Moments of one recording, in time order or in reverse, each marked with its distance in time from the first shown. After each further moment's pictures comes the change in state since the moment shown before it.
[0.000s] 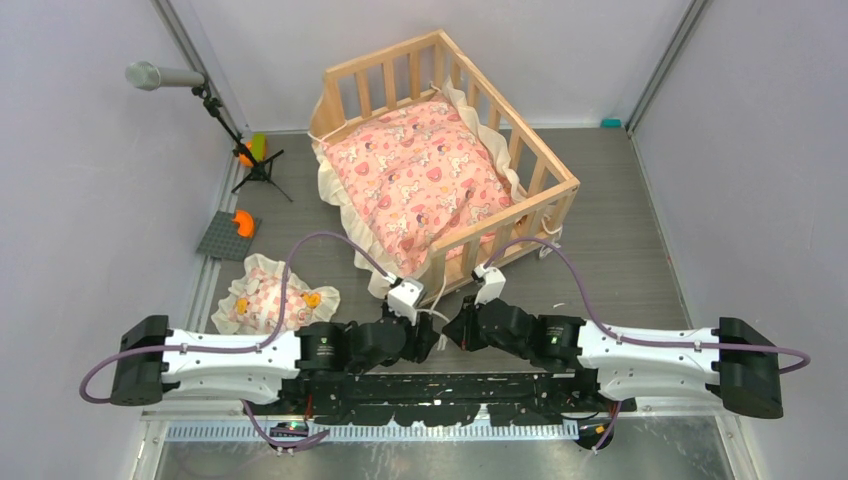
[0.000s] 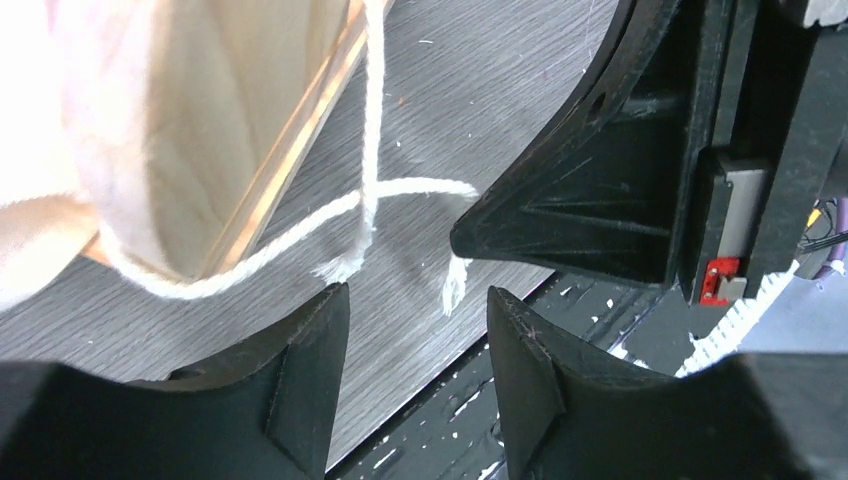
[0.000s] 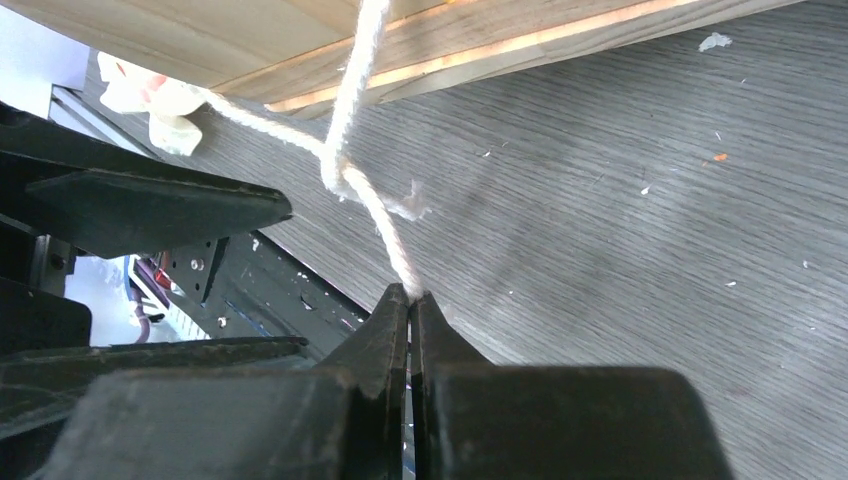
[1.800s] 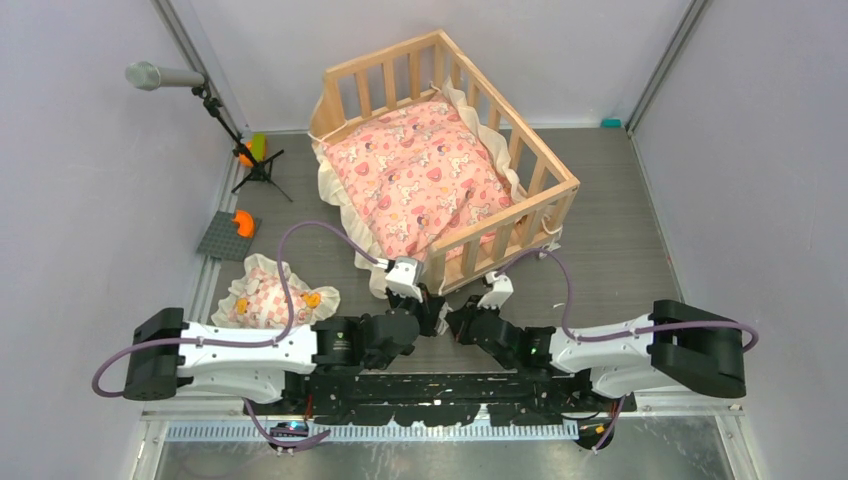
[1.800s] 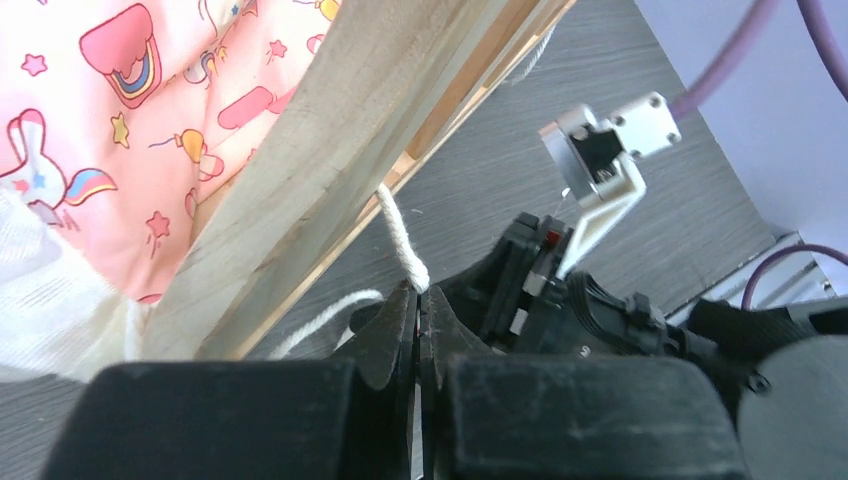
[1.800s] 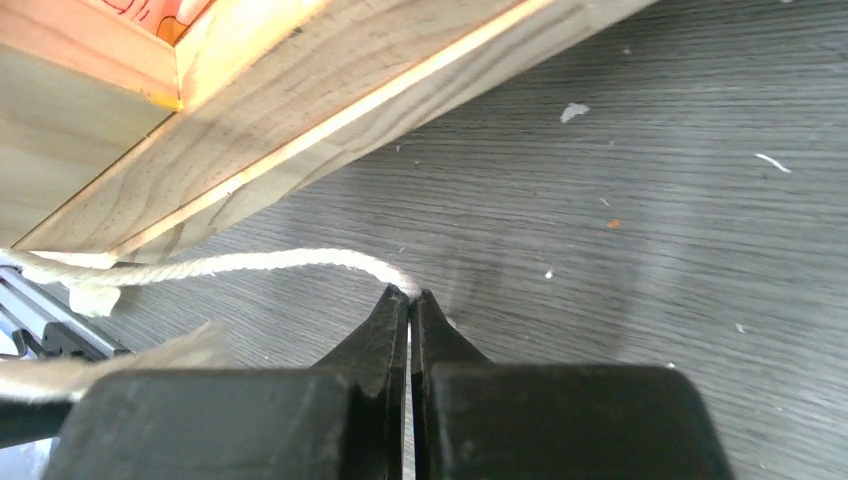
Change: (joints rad) left arm 0.000 0.119 0.094 0.194 -0.276 -0.100; right arm 0.033 0.239 -0.187 0.467 0.332 0.113
